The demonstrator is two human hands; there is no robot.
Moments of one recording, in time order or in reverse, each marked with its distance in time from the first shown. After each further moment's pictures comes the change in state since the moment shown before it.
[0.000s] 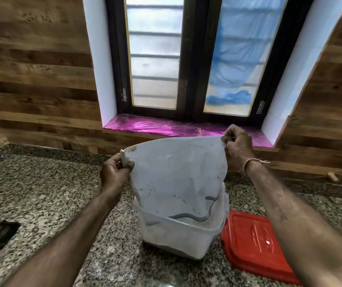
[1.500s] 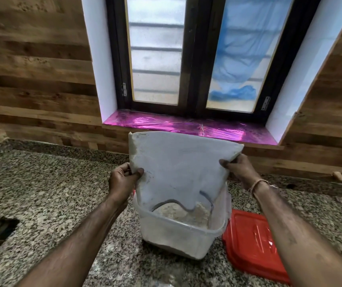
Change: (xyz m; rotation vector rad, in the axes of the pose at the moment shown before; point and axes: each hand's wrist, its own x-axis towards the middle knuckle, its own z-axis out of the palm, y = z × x) left_hand -0.005 -0.033 0.015 -0.076 -0.058 -0.117; right_hand -0.039 0.060 0.011 0.405 -0.324 0.364
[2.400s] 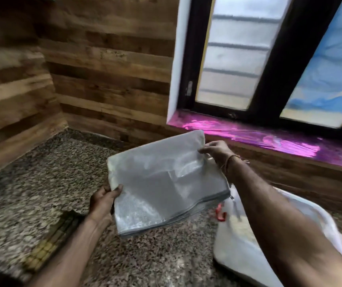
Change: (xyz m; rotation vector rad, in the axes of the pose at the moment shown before) left_hand 0.083 -0.006 -0.281 -0.118 0.345 -0.347; right_hand 0.089 -0.085 0.325 -0.194 -0.185 0.150
